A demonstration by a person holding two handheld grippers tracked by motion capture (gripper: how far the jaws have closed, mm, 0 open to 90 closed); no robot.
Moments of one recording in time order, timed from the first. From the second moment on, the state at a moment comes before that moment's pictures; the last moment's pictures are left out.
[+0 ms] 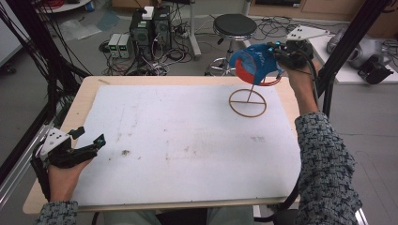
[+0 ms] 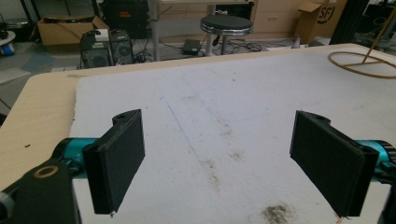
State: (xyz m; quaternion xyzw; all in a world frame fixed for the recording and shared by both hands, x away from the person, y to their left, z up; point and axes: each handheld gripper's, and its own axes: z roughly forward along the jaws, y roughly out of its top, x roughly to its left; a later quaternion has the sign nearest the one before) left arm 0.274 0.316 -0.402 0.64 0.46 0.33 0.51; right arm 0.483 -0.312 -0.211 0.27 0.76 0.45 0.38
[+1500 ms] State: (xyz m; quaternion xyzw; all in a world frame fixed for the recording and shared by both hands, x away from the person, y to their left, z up) left arm 0.277 0.309 -0.407 0.65 0.46 0.32 0.51; right arm 0.466 -0.334 -0.235 0.31 0.75 0.45 0.37
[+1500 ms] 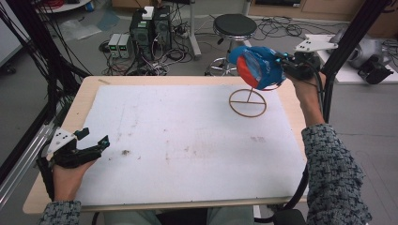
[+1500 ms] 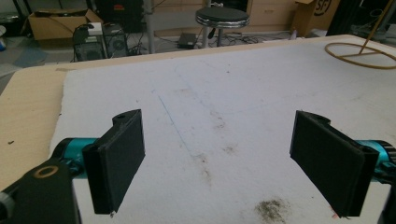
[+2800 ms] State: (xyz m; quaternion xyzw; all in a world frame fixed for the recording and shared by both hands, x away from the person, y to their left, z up) left arm 0.277 0.311 -0.408 0.65 0.46 0.32 0.51; right arm 0.471 -0.328 -0.251 0.33 0.72 0.47 0.38
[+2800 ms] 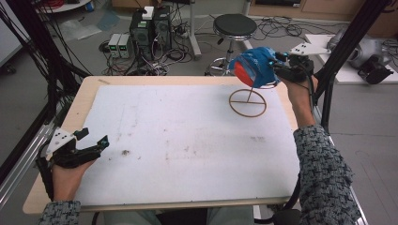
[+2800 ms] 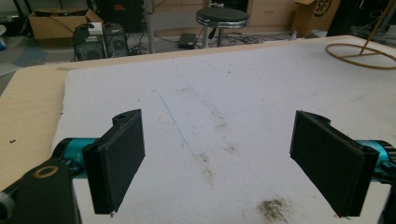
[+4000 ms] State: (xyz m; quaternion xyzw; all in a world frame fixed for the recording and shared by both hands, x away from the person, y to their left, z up) left arm 0.278 0.303 -0.408 0.66 0.46 0.32 0.51; right arm 0.367 -0.353 -0.255 0.36 0.63 0.56 0.40
